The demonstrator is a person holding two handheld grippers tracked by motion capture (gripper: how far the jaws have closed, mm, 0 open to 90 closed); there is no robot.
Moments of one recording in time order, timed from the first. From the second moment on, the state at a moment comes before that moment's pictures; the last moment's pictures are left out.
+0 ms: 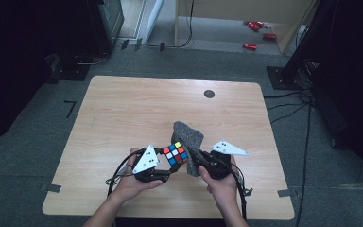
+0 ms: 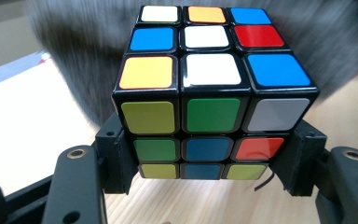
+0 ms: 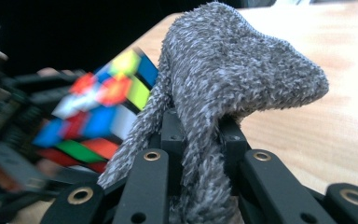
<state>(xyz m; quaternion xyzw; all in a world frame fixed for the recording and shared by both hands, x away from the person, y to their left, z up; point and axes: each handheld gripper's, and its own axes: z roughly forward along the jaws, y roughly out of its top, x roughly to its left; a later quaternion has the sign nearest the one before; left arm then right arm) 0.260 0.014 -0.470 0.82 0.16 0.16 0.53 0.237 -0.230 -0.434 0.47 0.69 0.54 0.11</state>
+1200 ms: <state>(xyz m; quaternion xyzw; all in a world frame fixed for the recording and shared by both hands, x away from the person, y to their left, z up) 0.260 0.020 -0.464 0.80 0.17 0.13 0.56 0.235 -0.227 -0.437 0.47 0.69 0.53 0.13</state>
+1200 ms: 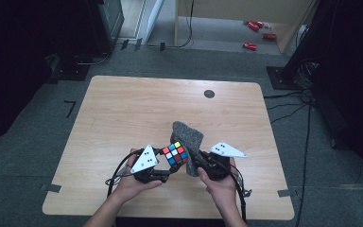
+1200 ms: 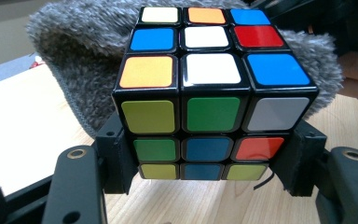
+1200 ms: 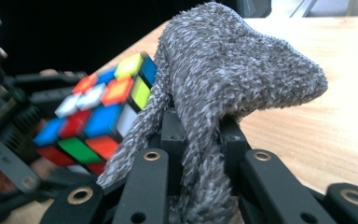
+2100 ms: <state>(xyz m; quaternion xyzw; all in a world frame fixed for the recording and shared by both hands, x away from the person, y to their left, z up) 0.260 0.020 -0.465 0.79 0.16 0.11 0.58 0.231 -0.223 -0.434 0.46 0.69 0.53 0.16</state>
